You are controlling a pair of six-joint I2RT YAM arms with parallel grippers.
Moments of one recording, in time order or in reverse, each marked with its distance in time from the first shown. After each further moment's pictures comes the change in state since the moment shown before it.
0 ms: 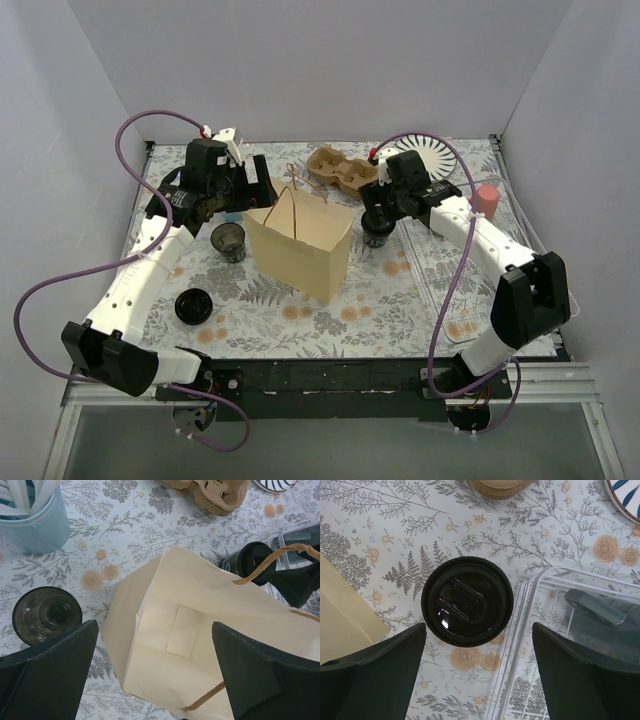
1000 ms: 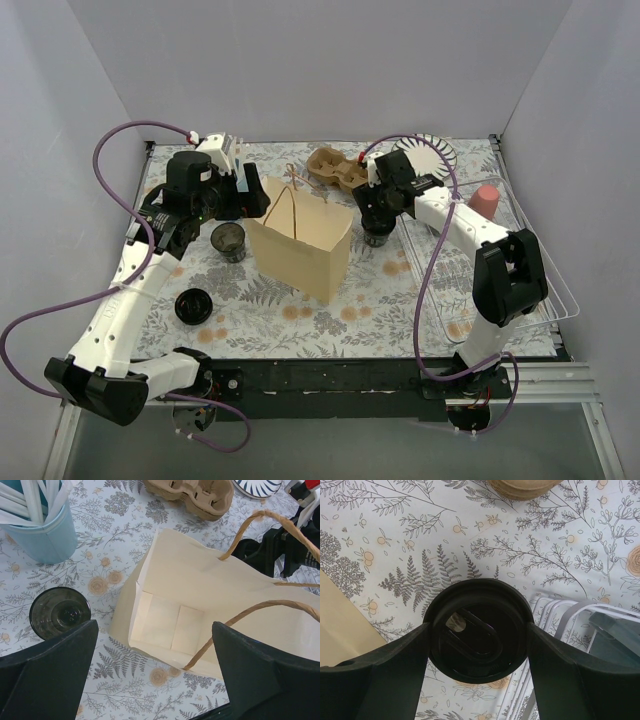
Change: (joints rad) left arm 0.000 -0.158 -0.072 0.024 -0.003 0.068; right arm -0.006 0.181 0.080 0.000 -0.050 -0.015
